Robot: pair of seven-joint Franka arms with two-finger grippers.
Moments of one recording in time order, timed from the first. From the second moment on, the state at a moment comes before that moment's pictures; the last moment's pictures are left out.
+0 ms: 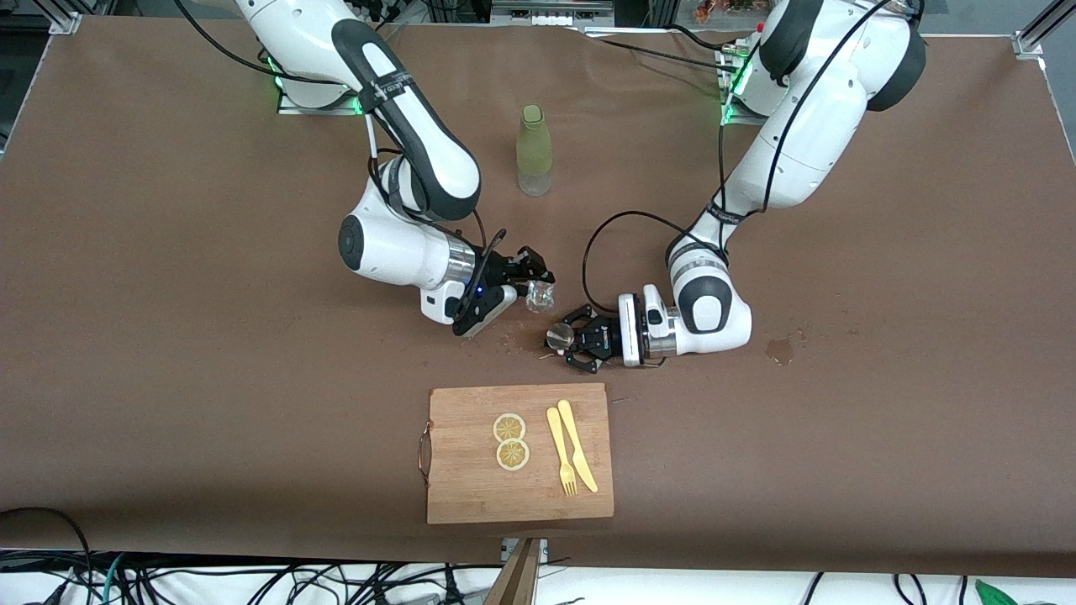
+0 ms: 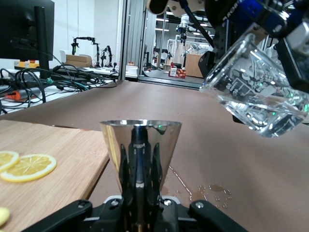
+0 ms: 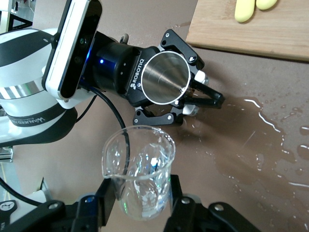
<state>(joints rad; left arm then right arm) -0.27 1.02 -0.18 -1.48 -1.75 2.11 2.42 0.63 0.61 -0.03 -1.65 1.05 2.33 -0.50</state>
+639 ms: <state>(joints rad) -0.29 1.03 -0.18 -1.47 -1.75 2.11 2.52 0.60 0.61 -0.06 -1.57 0.74 2.13 -0.45</state>
